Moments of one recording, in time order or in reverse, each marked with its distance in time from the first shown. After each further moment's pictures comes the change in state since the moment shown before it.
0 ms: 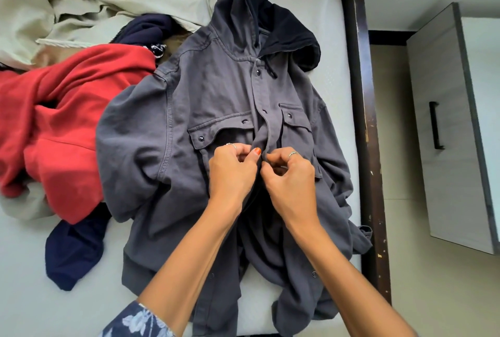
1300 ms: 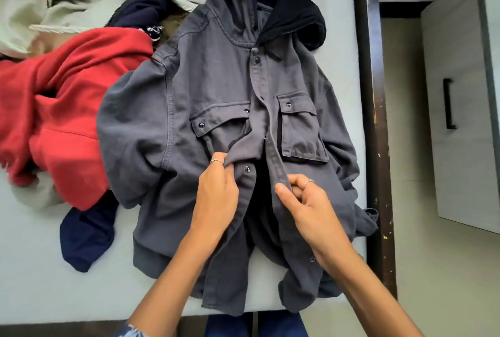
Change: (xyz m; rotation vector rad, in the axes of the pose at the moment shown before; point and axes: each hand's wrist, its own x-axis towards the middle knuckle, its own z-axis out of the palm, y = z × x) left_hand -0.029 -0.040 -0.032 0.261 -0.077 0.181; right_hand -0.052 0.011 -0.038 0.286 -0.323 0.463
